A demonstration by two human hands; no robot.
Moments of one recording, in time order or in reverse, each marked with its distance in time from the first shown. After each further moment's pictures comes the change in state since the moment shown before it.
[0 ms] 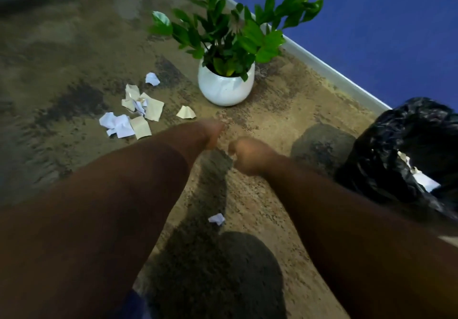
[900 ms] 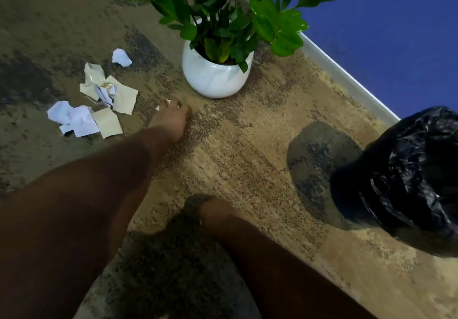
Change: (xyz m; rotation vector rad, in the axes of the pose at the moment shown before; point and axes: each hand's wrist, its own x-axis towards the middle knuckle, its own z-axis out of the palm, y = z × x) left_hand 0.088 -0.089 0.065 -0.053 0.321 -0.165; right_hand 0.031 -0.018 0.141 -0.027 -0.339 -0.021
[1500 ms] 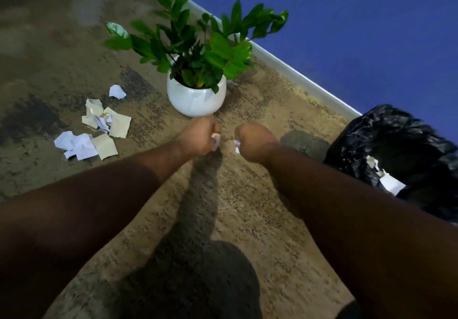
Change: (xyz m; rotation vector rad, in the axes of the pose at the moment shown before) left_hand -0.047 0.108 -0.077 -0.548 0.118 0.158; right_hand -0.082 0.075 -0.176 0.010 0.555 0.145
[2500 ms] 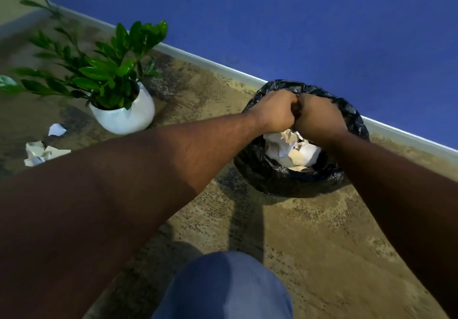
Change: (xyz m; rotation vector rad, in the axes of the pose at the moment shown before) left_hand 0.024 0.371 0.109 0.003 -0.233 0.381; right_hand -0.147 0.289 -0.078 0.085 0.444 0.353
